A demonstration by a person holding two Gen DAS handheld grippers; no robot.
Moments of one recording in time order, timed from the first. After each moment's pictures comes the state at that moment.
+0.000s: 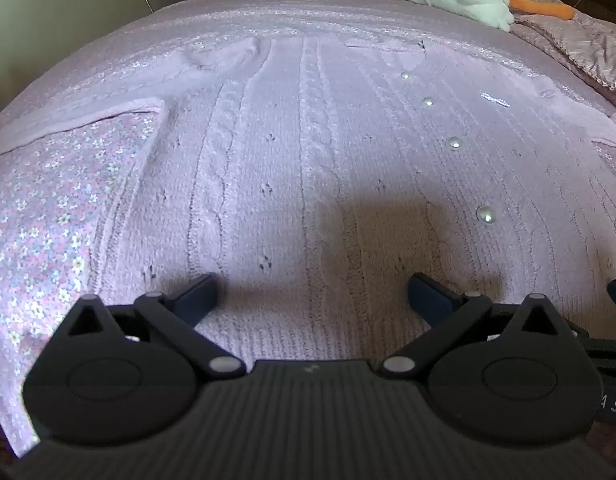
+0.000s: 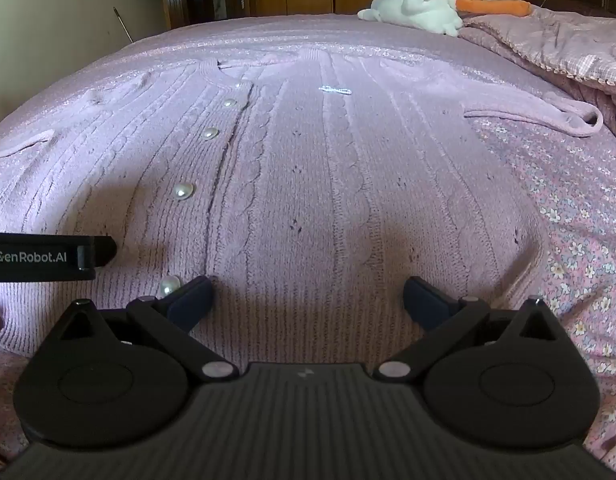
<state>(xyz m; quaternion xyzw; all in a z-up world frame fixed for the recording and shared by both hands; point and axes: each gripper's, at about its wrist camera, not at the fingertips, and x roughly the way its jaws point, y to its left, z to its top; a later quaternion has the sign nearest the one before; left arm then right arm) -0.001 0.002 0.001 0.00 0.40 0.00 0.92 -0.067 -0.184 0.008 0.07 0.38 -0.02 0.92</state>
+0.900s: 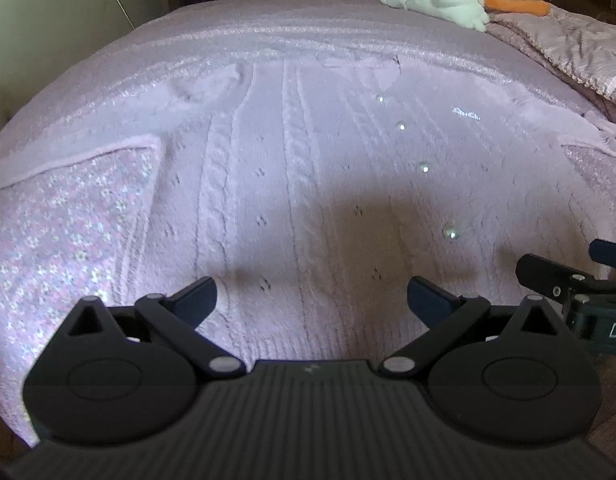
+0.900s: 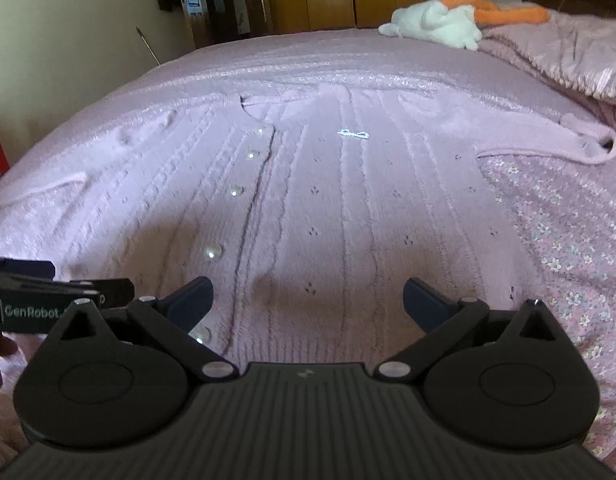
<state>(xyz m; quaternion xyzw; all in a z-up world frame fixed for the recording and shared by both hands) -0.007 0.002 0.041 0.02 0.40 -0.03 0.92 -0.060 -0.205 0.051 0.12 0.36 0.03 0.92</state>
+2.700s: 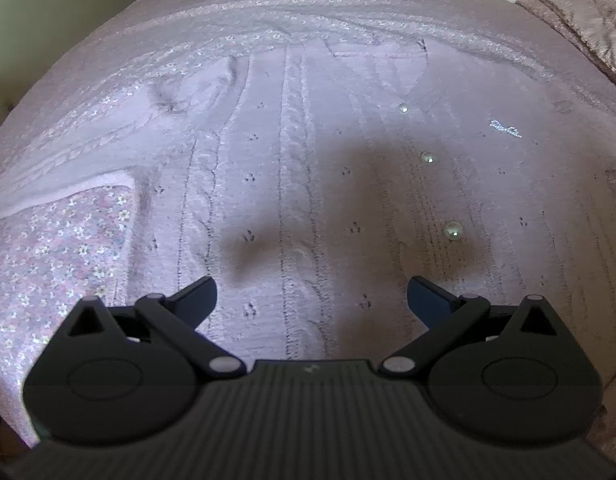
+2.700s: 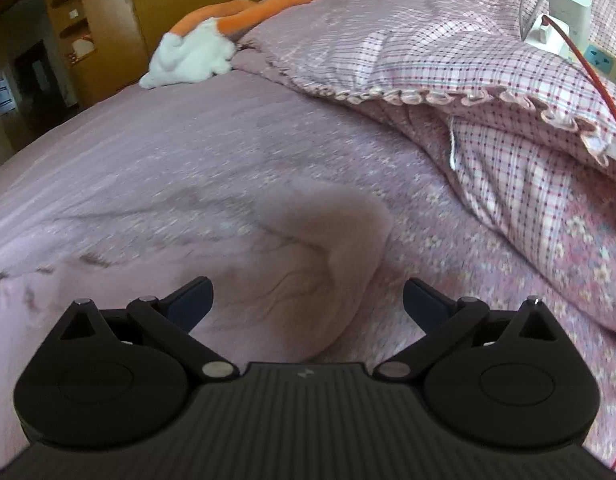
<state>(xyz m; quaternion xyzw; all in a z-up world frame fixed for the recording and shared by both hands) 0.089 -0.016 0.049 0.04 0.47 0.00 0.88 0.110 -0.592 0.001 0.22 0.34 -0.23 0.89</state>
